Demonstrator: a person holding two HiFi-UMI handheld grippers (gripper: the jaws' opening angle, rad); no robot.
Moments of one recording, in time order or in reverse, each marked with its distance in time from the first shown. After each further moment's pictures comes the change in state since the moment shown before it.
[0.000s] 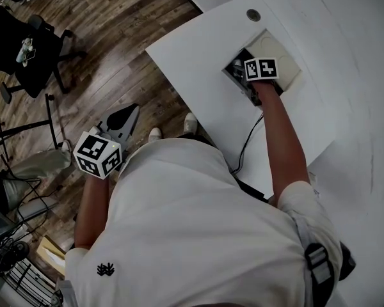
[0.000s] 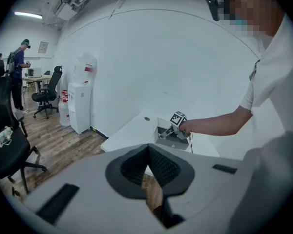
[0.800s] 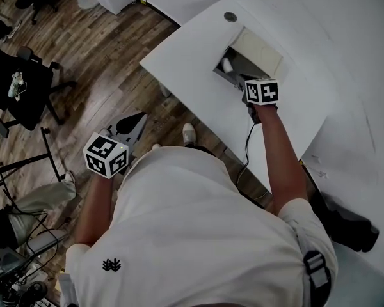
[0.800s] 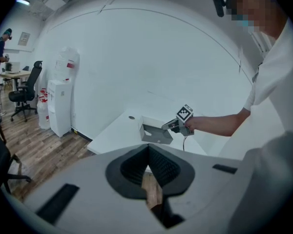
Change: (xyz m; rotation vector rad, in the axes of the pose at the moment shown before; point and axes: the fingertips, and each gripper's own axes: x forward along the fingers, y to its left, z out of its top) left arm 0.002 0.008 -0.036 0.079 0.003 -0.218; right arm -0.081 0.049 -0.042 -0.026 -0.235 -0.168
